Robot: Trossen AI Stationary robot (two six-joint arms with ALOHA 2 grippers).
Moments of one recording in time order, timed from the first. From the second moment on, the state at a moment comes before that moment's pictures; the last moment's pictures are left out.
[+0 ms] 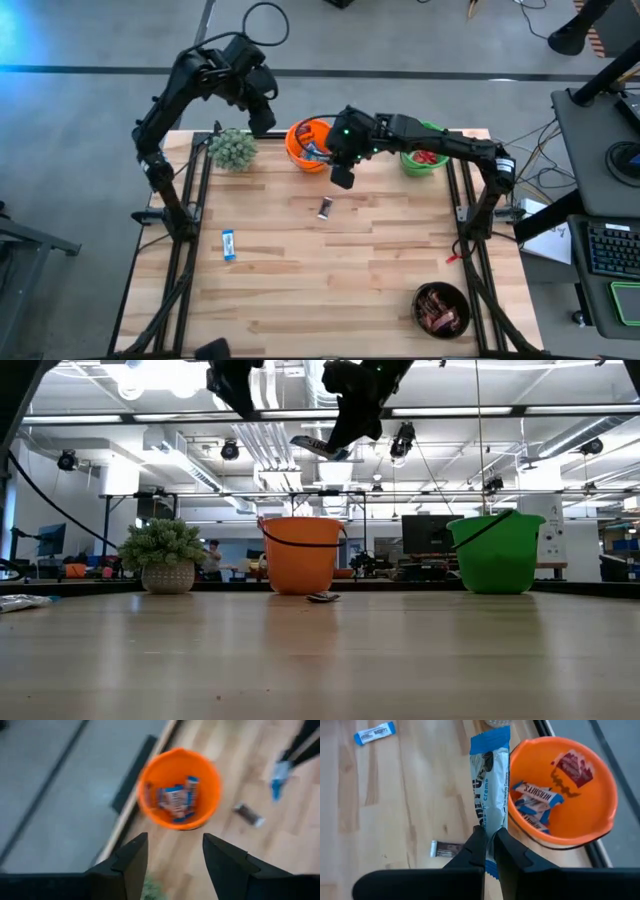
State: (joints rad) left arm 0.65 1.78 2.36 -1.57 0.00 0.23; right arm -0.31 1.78 1.79 -0.88 -0.06 -0.10
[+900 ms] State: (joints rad) left arm 0.71 1.94 2.35 -1.38 0.55 0.23; right arm -0.46 1.78 1.88 -0.76 -0.11 -0.23
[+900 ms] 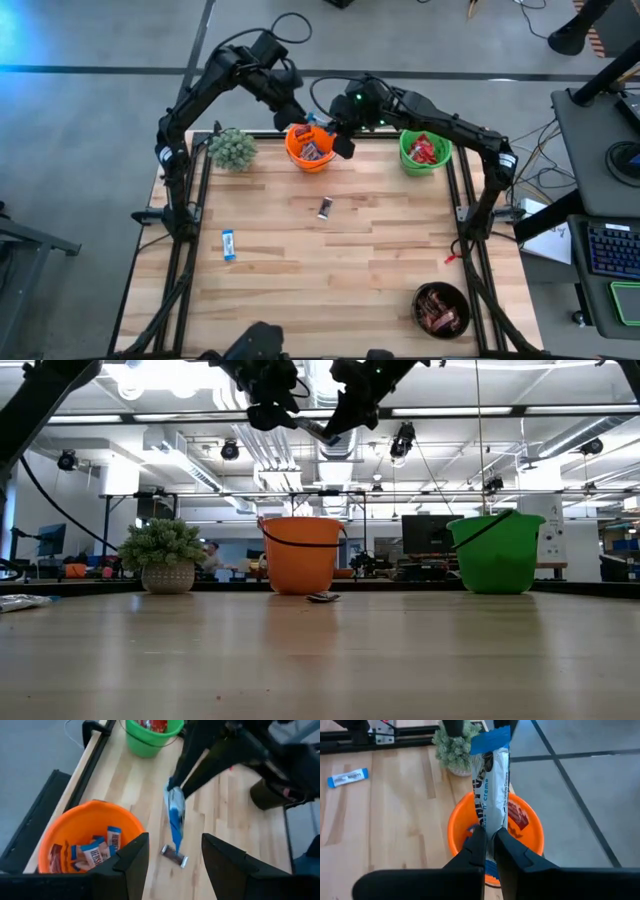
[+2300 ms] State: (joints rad) left arm 0.72 2.00 2.36 -1.30 0.62 0.27; right arm -0.46 1.78 1.92 -0.73 -0.10 -0.20
